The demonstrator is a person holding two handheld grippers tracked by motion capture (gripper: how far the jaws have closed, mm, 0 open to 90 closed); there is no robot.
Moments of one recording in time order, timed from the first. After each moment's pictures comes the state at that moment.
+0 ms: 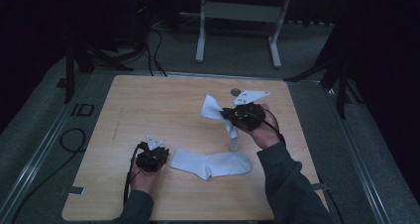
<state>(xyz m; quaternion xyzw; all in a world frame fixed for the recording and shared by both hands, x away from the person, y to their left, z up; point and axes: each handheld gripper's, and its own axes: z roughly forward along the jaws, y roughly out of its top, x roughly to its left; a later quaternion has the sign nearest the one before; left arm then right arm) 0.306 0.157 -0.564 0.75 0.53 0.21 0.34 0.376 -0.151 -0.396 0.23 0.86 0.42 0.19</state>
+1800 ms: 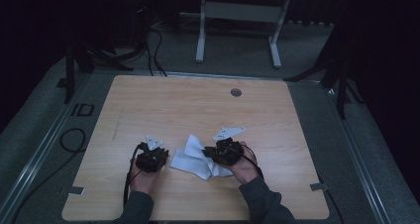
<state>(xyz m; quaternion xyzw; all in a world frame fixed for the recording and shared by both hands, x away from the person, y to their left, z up) 0.303 0.157 -0.561 0.75 0.54 0.20 0.33 0.330 -0.109 -0.499 0.28 0.87 0.41 0.06</state>
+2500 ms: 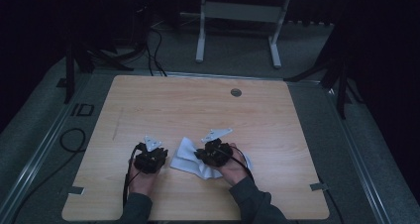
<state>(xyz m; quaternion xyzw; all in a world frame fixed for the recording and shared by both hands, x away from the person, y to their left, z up) 0.296 0.158 -0.552 0.75 0.53 0.22 0.34 0.330 -0.078 -0.511 0.29 0.88 0.38 0.06</state>
